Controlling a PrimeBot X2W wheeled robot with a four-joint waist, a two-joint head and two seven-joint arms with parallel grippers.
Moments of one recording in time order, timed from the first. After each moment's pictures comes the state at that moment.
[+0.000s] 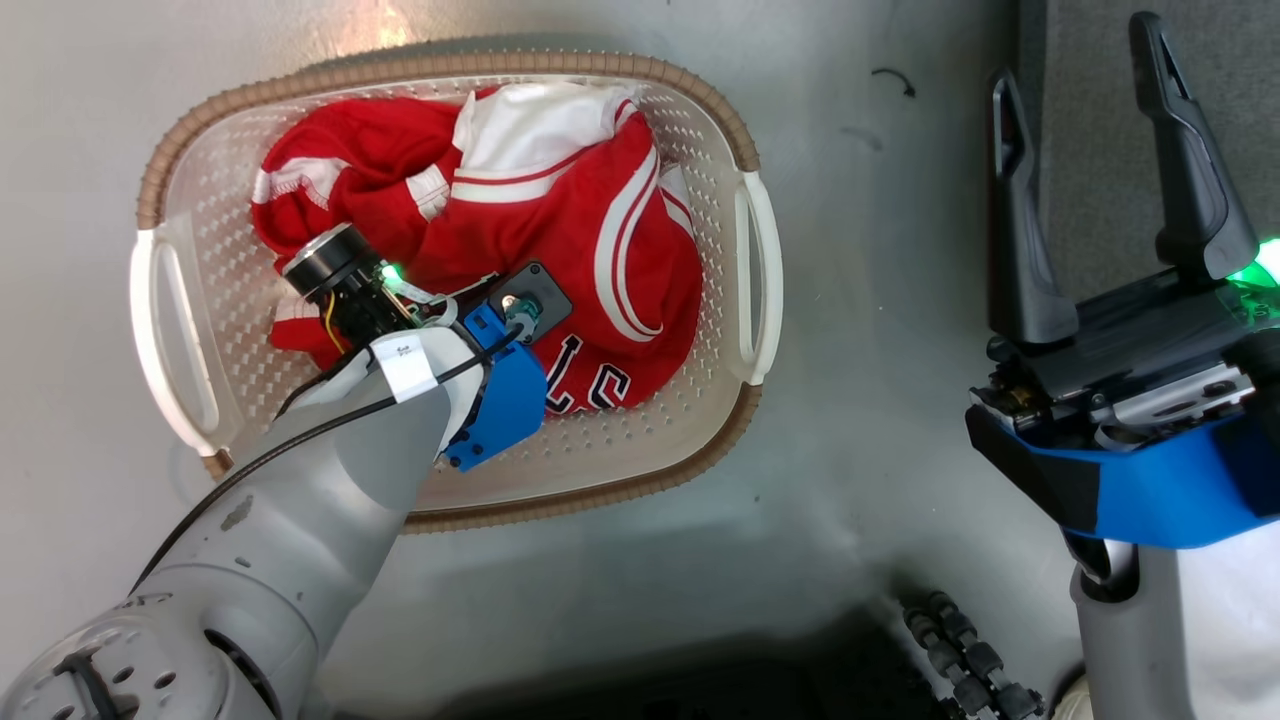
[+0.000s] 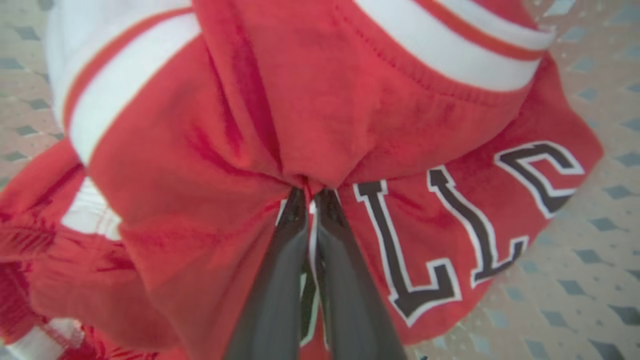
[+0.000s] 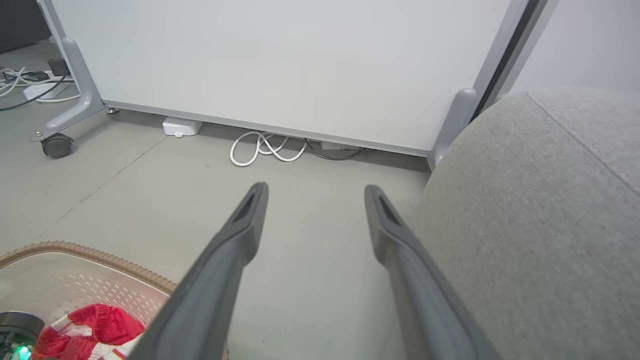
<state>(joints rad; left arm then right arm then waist) -1.07 0.09 -1.28 1.27 -0.42 -0.13 -0.08 -0.45 -0.05 0.09 -0.23 -0.07 0.13 -0.26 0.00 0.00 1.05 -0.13</state>
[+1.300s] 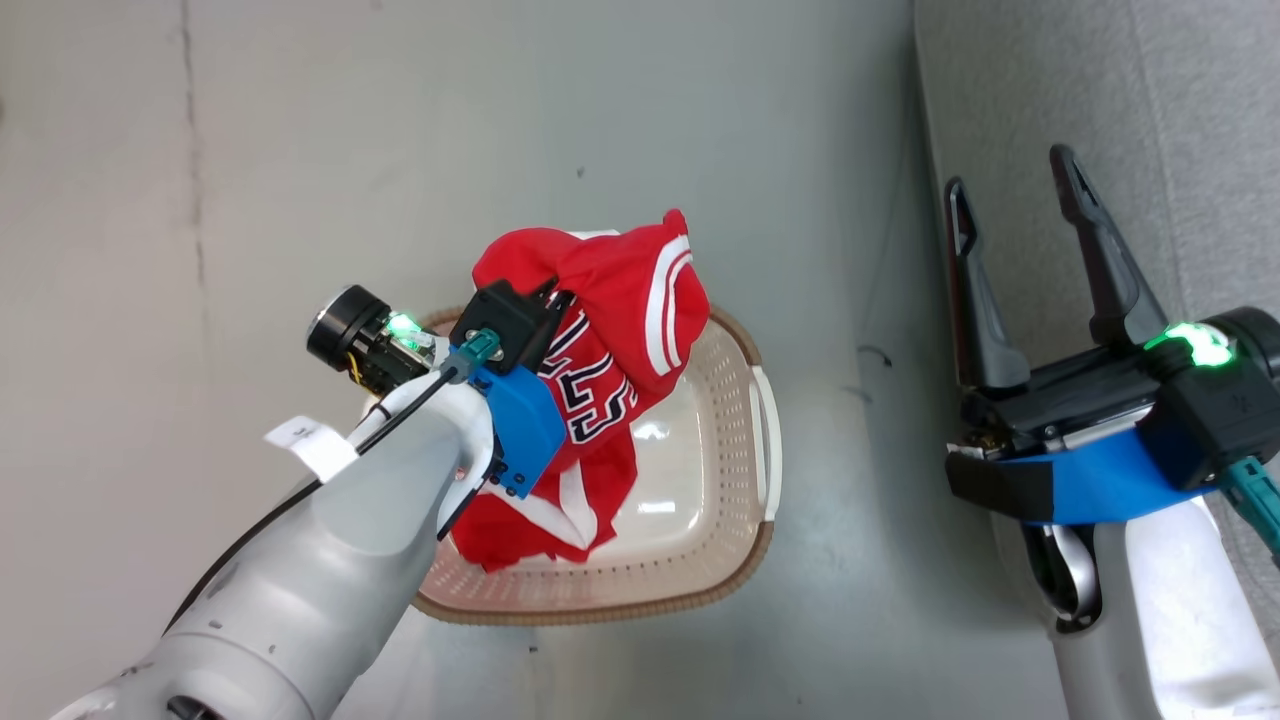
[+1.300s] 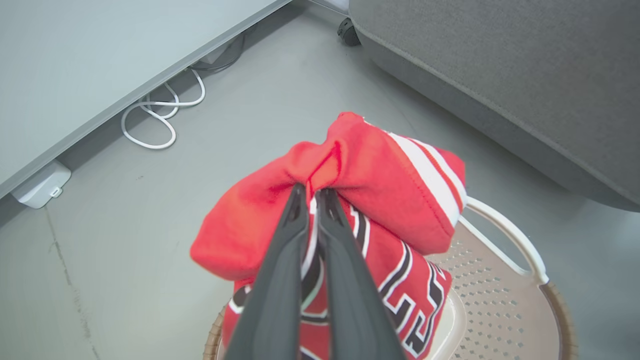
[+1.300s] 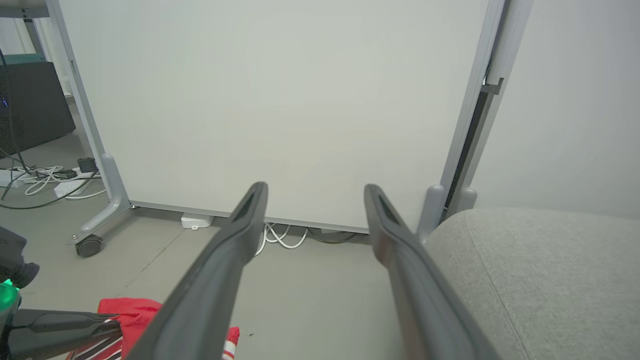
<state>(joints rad) -0.93 0.14 -1.08 1.05 -0.56 -0.10 -0.26 -0.38 -0.05 0.06 -0.02 0.00 0.13 -0.26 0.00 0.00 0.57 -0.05</state>
